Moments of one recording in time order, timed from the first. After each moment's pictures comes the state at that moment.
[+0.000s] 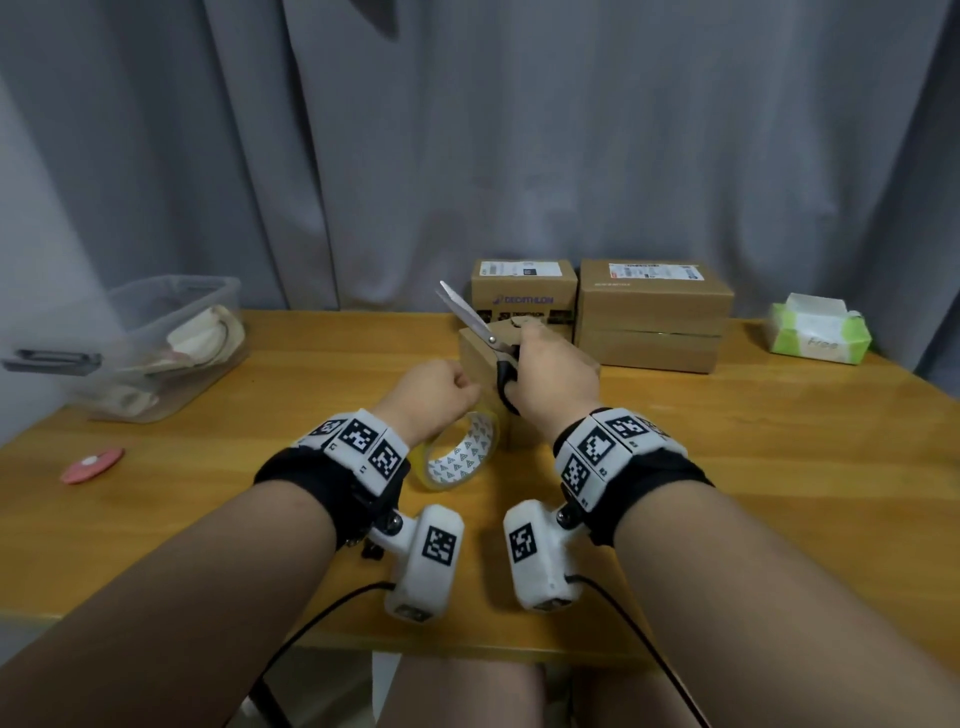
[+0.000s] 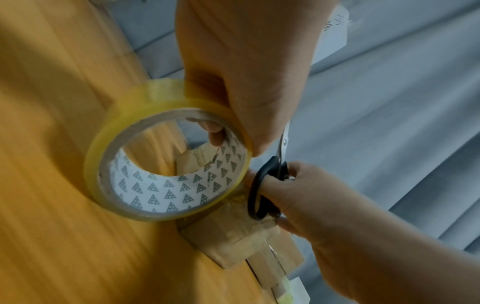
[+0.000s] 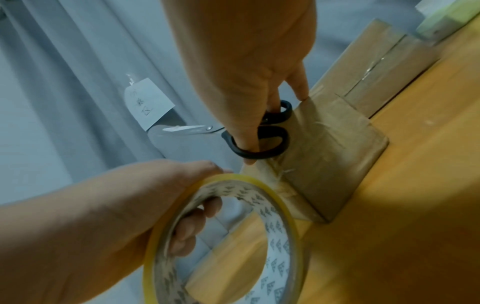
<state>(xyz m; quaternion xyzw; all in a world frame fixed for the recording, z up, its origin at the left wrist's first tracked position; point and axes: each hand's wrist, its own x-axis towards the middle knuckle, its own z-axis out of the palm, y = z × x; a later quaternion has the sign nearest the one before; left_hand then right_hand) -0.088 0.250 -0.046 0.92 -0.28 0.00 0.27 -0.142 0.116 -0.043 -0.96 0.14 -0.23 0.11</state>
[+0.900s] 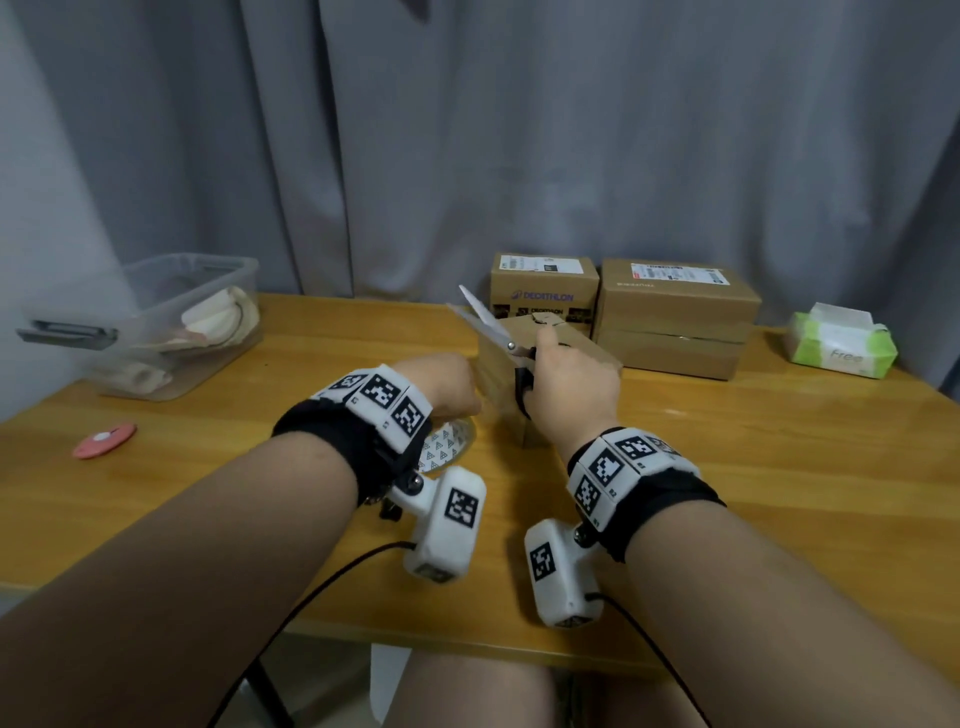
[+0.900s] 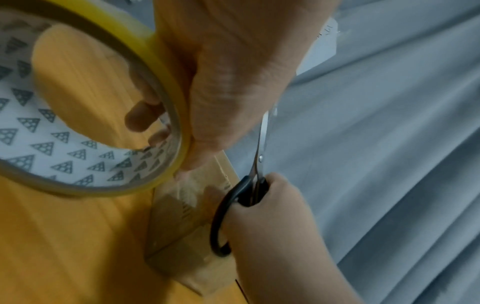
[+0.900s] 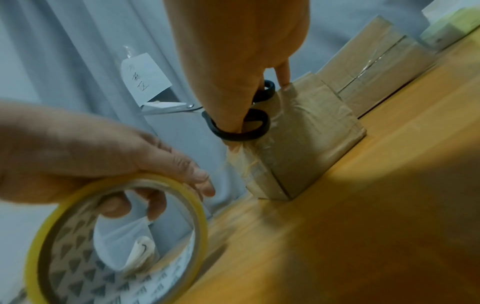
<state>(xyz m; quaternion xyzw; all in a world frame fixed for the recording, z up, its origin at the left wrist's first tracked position) -0.084 0.256 -0.023 0.95 -0.27 -0.11 0.07 -0.145 0.126 -0.054 -0.96 0.14 -0.22 0.02</state>
